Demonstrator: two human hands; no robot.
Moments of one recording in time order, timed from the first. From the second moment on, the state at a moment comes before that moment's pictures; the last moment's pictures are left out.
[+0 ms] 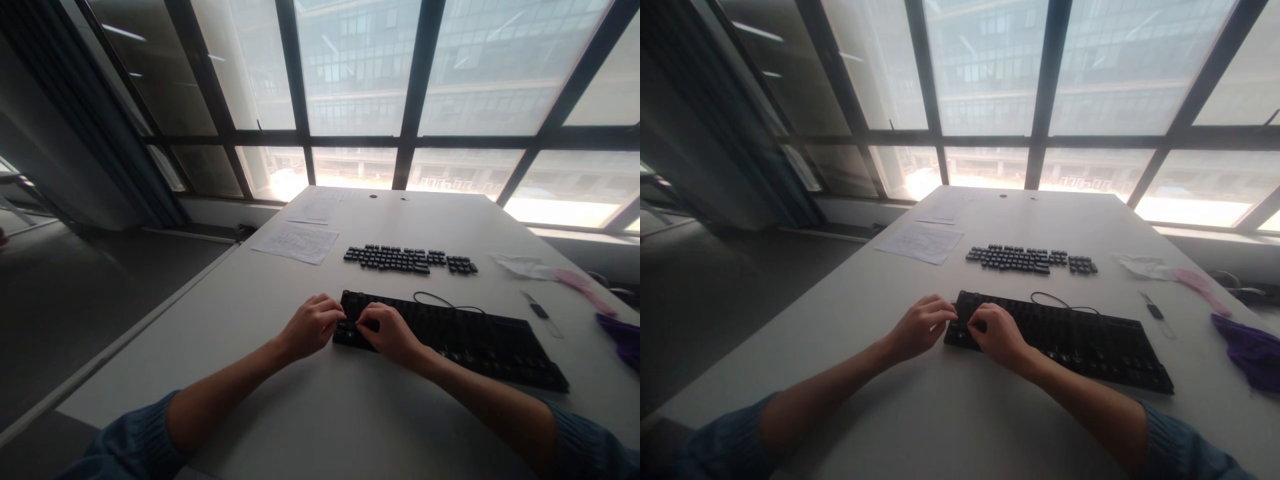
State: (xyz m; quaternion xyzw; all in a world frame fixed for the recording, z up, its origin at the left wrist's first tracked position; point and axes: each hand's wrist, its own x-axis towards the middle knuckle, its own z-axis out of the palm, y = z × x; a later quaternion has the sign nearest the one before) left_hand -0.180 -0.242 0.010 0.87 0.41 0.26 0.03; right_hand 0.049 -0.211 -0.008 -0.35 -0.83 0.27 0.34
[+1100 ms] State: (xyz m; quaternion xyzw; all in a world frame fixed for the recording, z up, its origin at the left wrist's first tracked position) left_hand -0.181 -0.232 0.007 0.86 0.41 0.31 0.08; right_hand 0.054 -0.224 0.008 -0.32 -0.91 0.13 0.23
